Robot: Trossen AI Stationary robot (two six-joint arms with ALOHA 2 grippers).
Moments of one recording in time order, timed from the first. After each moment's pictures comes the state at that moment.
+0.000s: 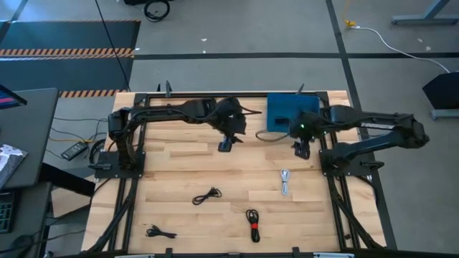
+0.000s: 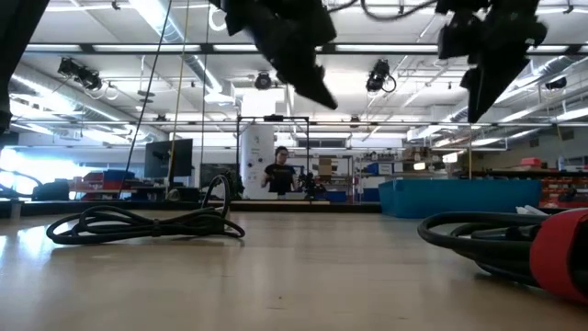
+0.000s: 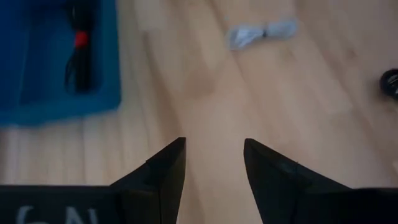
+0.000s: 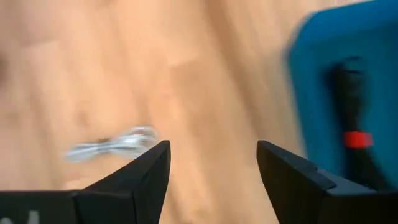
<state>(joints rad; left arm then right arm) 0.21 1.86 1.58 -0.55 0.27 0.44 -0.16 1.00 0.93 -1.12 0.00 0.15</state>
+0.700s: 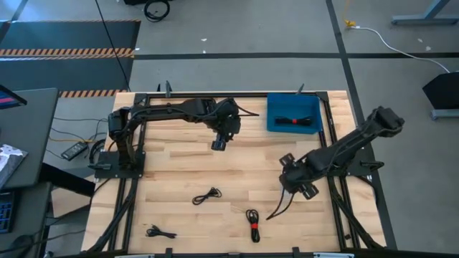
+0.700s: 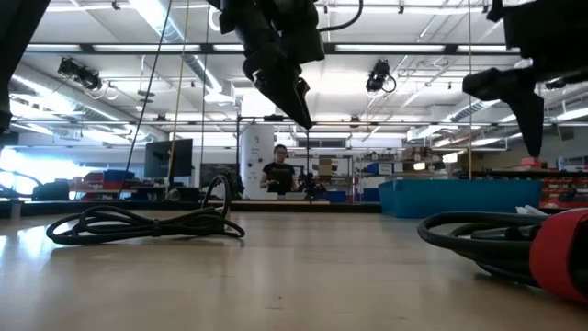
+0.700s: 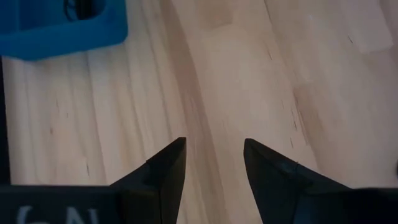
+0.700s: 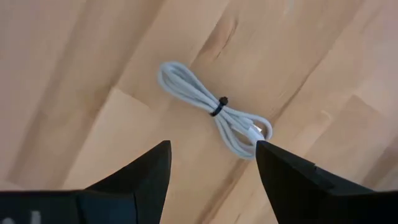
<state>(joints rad) 0.23 1.86 1.58 -0.74 0.13 0.46 0.46 1.38 0.89 -0.98 0.07 -0.08</state>
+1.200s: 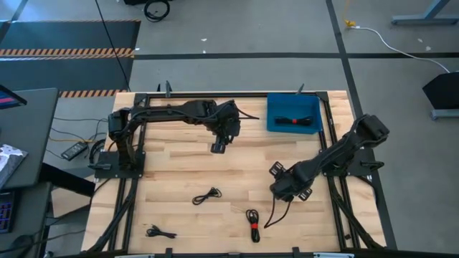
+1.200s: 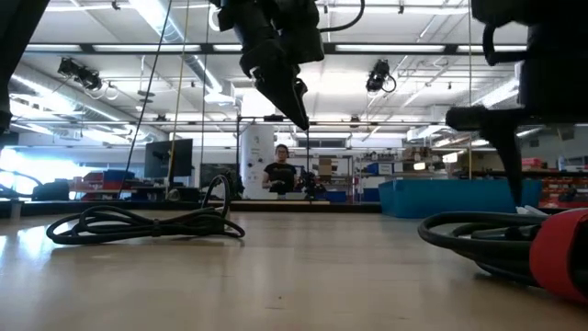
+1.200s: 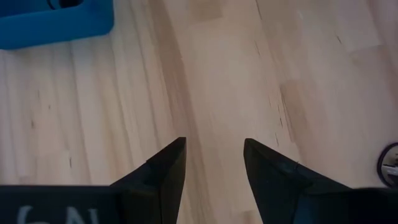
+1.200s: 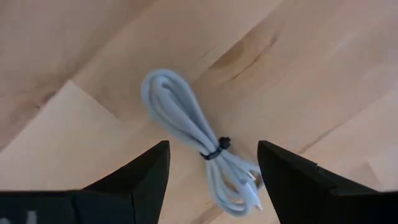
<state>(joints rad) 0.21 1.86 1.58 -0.77 0.13 0.43 0.48 1.61 0.89 -0.85 0.14 -0.35</state>
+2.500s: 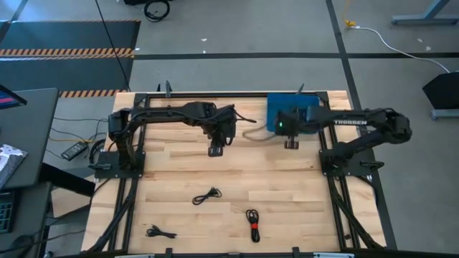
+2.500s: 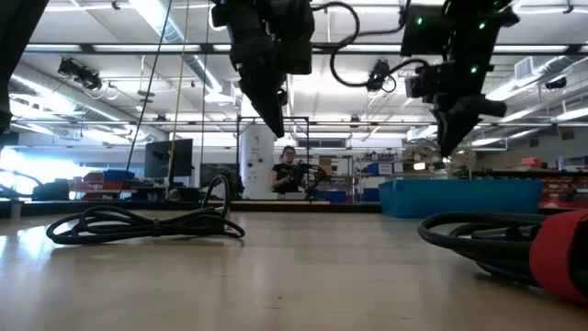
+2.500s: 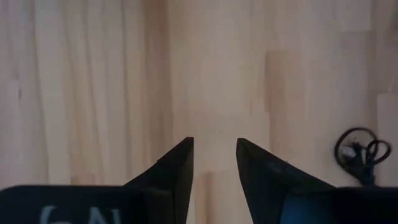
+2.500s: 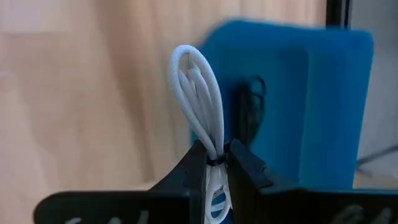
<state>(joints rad) 0.20 1.86 1.58 -0.92 0.13 0.23 -0.29 1.26 0.90 -0.94 0.35 -0.23</state>
